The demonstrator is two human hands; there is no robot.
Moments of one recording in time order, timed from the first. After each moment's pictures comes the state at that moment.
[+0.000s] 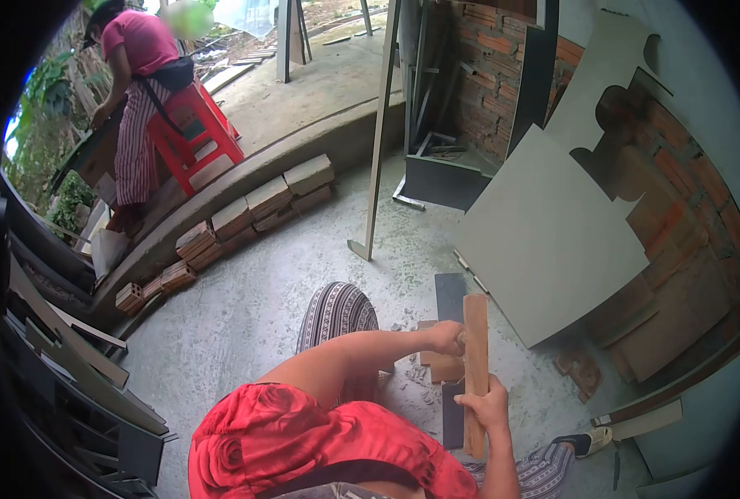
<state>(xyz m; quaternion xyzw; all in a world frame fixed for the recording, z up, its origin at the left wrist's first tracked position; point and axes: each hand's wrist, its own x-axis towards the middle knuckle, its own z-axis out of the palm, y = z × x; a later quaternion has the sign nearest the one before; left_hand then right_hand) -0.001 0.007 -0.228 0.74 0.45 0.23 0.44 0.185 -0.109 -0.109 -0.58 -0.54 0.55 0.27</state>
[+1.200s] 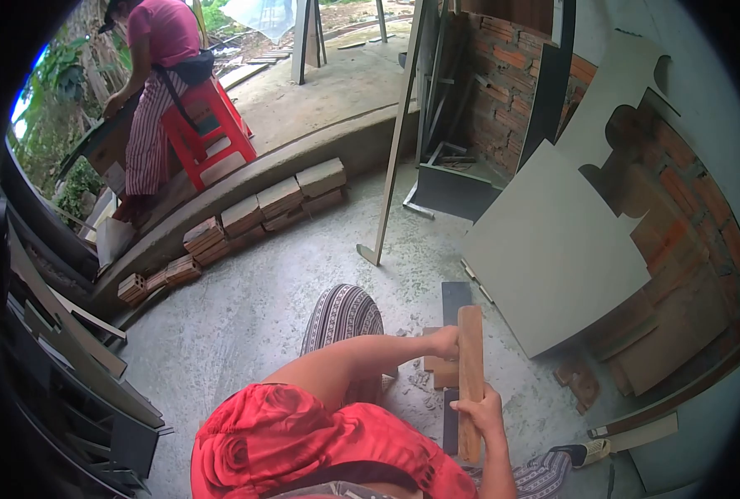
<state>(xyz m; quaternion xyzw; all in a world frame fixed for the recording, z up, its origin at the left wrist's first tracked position) -0.011 0.000 -0.215 0.68 0.50 0.19 0.50 0.176 -0.114 -0.123 -0.55 -0.53 0.59 0.26</state>
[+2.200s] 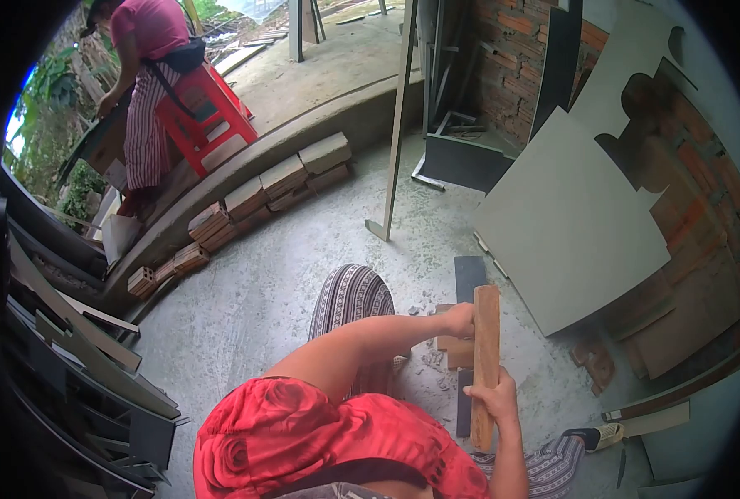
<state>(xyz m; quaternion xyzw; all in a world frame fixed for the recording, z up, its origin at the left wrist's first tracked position) -0.011 0.006 -0.211 0.70 0.51 0.18 0.47 0.174 -0.113 -0.119 -0.55 -0.51 0.60 0.26</state>
